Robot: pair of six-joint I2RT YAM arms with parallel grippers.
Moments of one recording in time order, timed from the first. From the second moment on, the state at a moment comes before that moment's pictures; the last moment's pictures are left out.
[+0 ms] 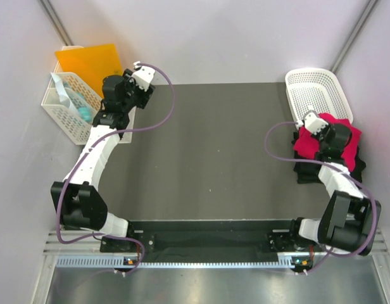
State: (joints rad) left arm -0.12 1.47 1.35 -0.10 0.14 0.52; right arm -0.29 1.22 0.64 0.32 0.09 -1.17
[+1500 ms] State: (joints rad) left arm -0.12 1.43 1.40 -0.31 0.38 0.43; right arm -0.04 1.23 1.41 -0.68 -0.29 -0.69
